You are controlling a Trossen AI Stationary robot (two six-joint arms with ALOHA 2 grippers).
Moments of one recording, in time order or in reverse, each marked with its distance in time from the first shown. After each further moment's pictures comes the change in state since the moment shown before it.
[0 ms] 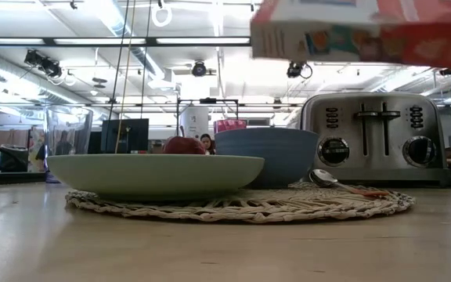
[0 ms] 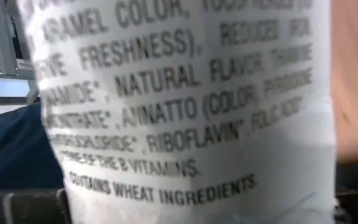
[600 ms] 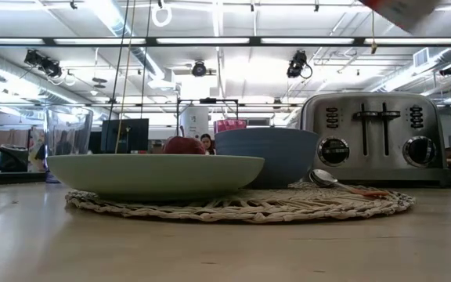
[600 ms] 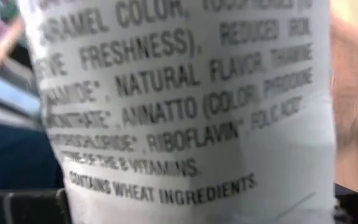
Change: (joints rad) left arm -0.028 -0.019 0.000 0.371 0.118 0.263; right arm 0.000 -0.050 0.000 0.358 0.076 -0.244
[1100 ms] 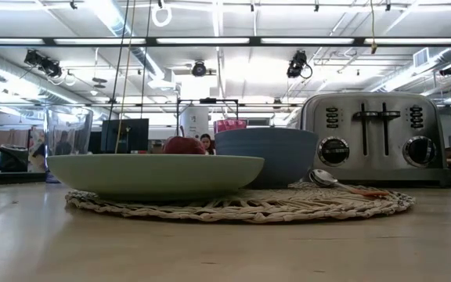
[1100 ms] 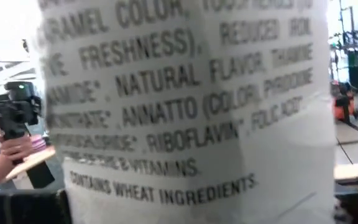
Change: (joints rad) left arm 0.005 0.085 0.000 -0.040 0.008 0.158; right arm 0.000 0.147 0.000 0.922 0.126 -0.084
